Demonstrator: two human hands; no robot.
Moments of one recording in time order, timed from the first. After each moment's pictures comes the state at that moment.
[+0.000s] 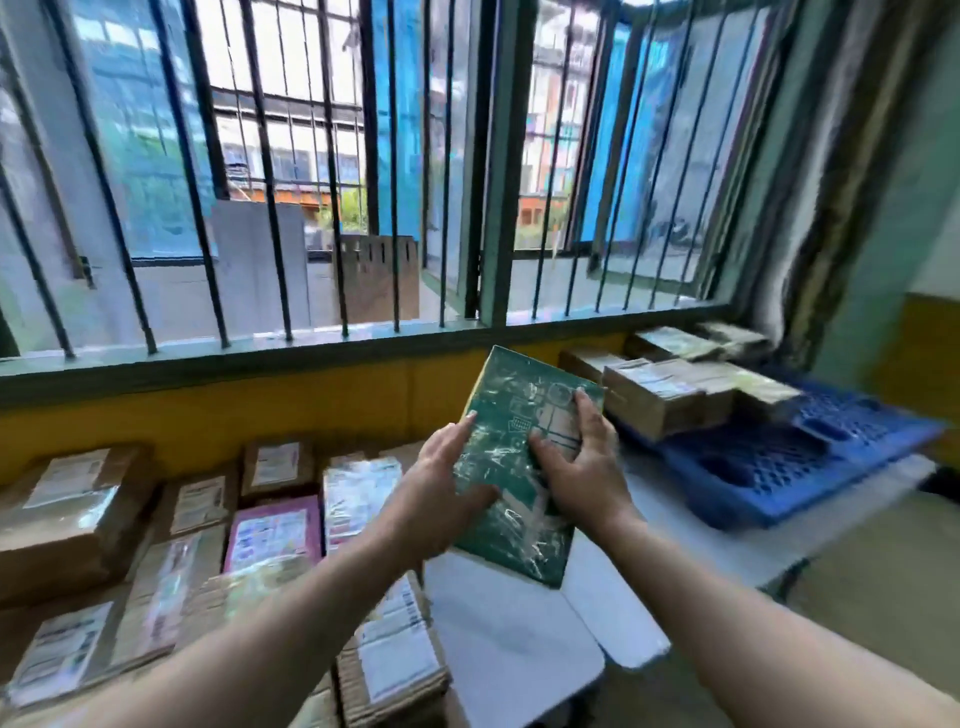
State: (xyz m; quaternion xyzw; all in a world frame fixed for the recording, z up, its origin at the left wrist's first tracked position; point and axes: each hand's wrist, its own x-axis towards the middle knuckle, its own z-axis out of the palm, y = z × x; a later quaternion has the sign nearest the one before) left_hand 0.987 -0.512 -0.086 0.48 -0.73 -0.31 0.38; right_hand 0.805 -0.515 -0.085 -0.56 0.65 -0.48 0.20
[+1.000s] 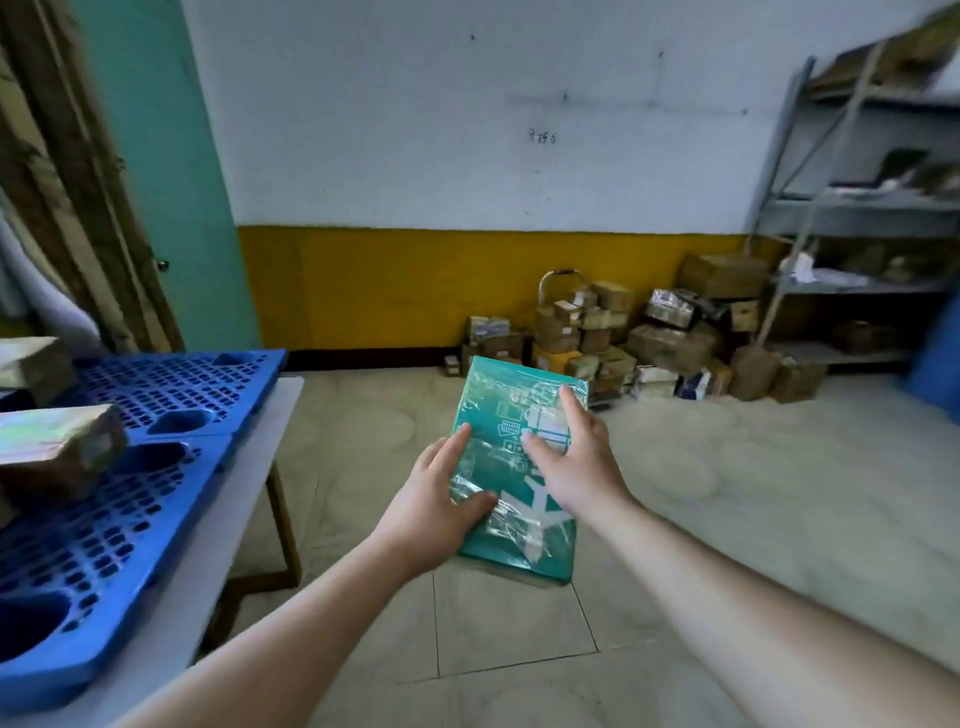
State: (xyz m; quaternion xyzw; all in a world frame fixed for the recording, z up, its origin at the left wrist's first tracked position) left_hand 0.348 -0.384 -0.115 0.00 -0.90 -0.44 0.07; right_hand 0.286 -0.213 -0.100 -0.05 0.88 -0.47 -0.05
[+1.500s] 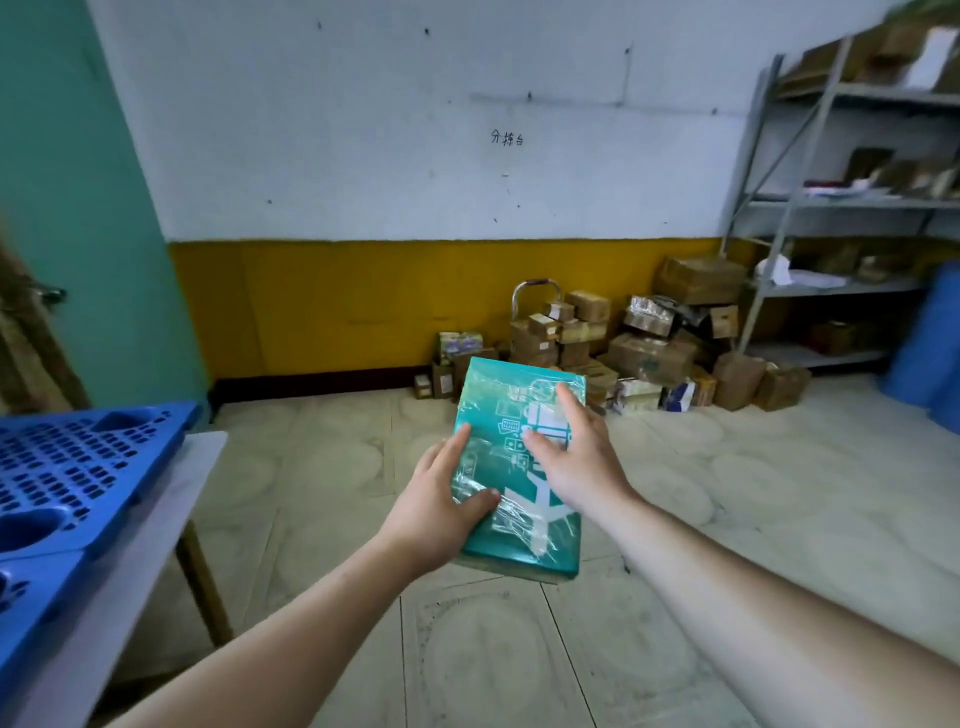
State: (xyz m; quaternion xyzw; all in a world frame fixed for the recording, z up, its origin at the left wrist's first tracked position) left_hand 0.131 -0.361 -0.119 -0.01 -0.89 -0.46 0.05; right_hand 0.076 -0.190 -0.105 -0.02 0.89 -0.45 -0.09
